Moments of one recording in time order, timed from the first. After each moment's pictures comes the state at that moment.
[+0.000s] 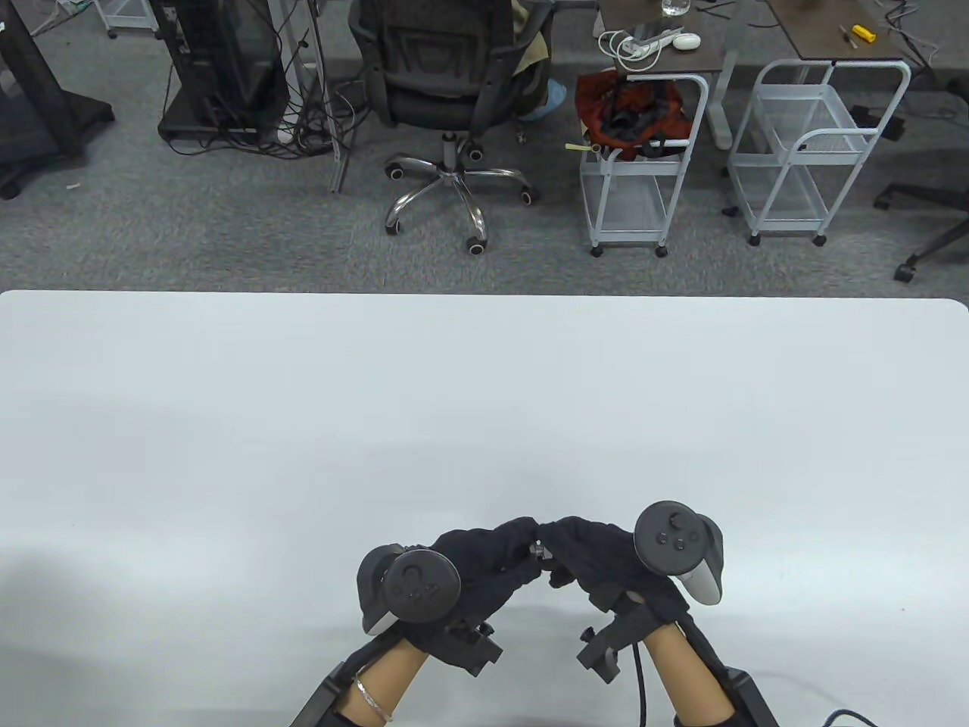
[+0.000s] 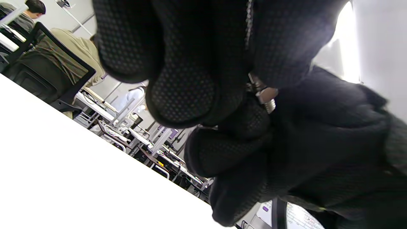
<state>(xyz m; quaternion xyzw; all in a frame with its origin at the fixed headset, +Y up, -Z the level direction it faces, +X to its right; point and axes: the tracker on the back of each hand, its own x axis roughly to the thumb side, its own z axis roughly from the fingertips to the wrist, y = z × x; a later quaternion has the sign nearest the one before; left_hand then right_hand) -0.085 -0.693 -0.256 0.13 -0.27 0.38 0.88 0.138 -0.702 -0.279 0.25 0.10 0.83 0.49</state>
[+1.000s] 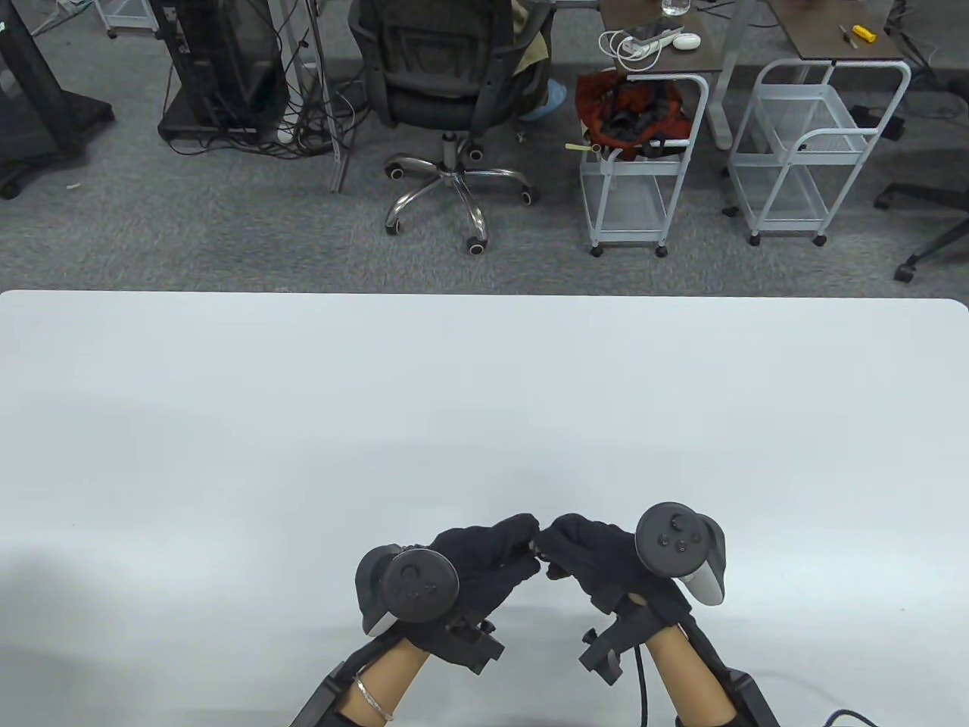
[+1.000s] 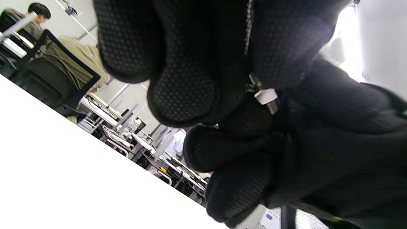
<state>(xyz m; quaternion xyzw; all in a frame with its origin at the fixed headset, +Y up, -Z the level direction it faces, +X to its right) -0.087 -0.692 -0.257 0.14 -0.27 0.38 0.87 0.136 -0.697 -0.277 0.25 0.10 0.83 0.48</state>
